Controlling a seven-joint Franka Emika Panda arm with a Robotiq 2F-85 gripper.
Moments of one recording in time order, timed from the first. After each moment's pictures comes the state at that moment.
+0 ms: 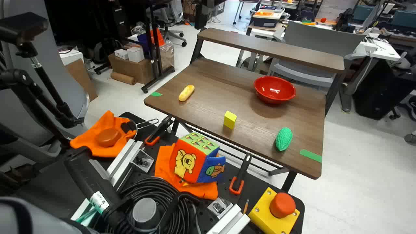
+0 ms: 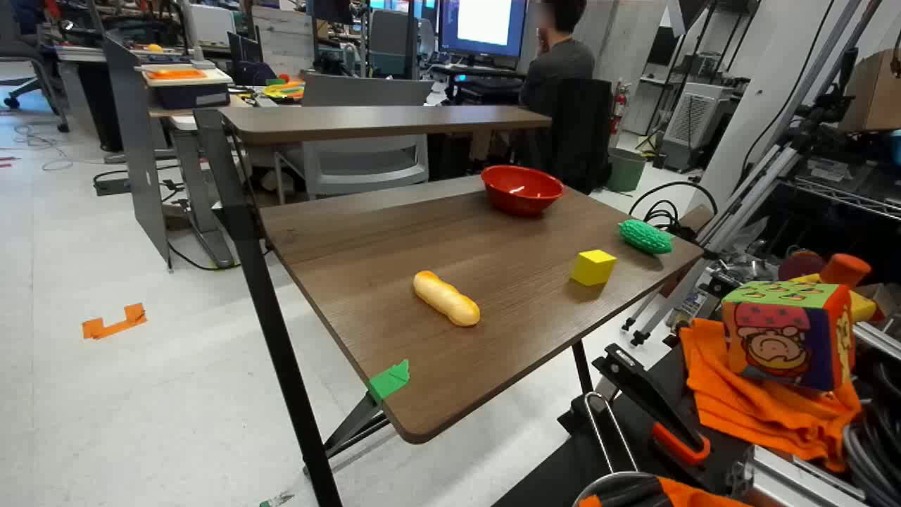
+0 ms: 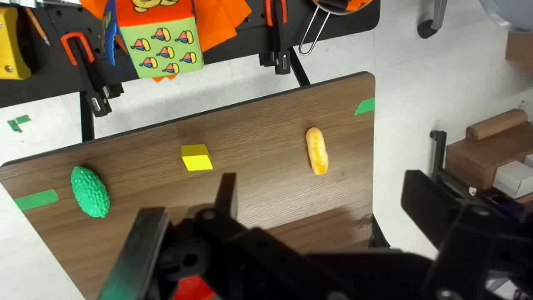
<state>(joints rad) 0.06 -0.87 -0.01 -2.81 0.23 2.11 0.06</state>
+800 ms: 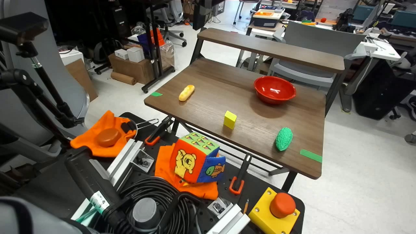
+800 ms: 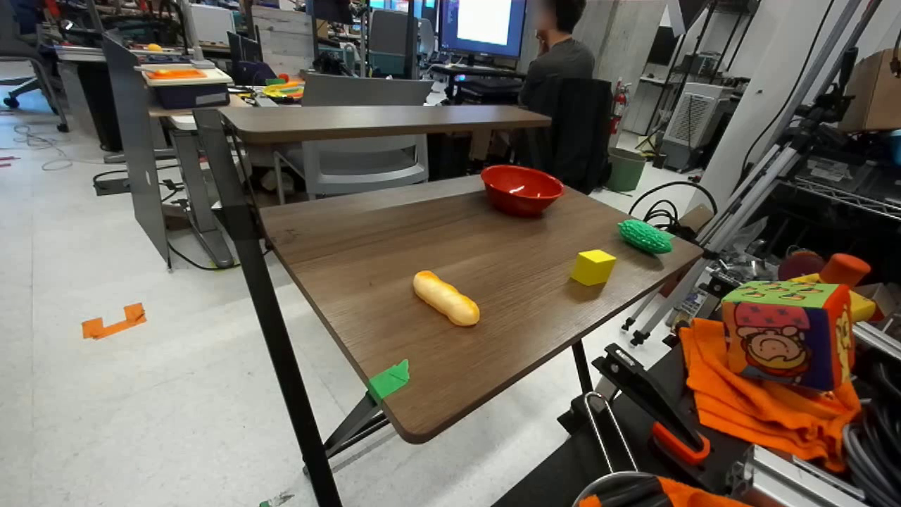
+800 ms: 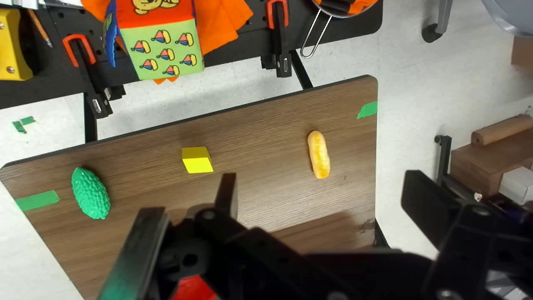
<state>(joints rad) 0.06 -0.85 0.01 -2.80 0.23 2.11 0.07</state>
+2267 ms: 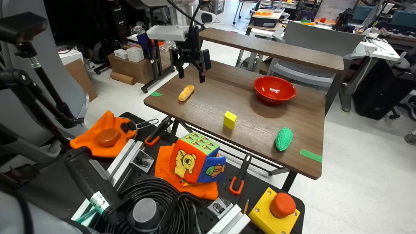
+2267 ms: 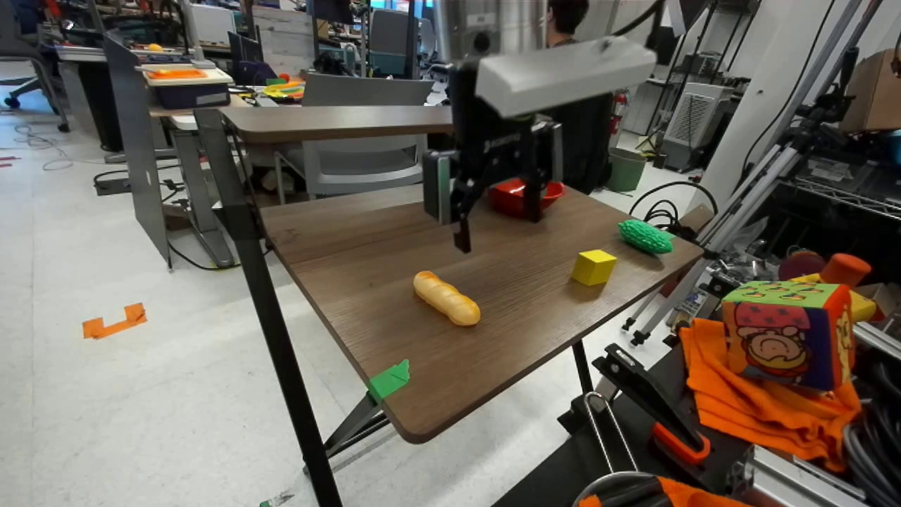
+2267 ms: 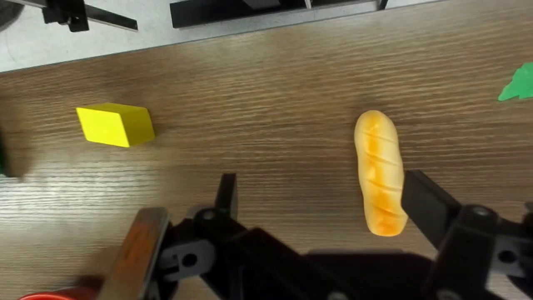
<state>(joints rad) 0.18 0.44 0.18 -2.09 -0.33 2.32 0.66</state>
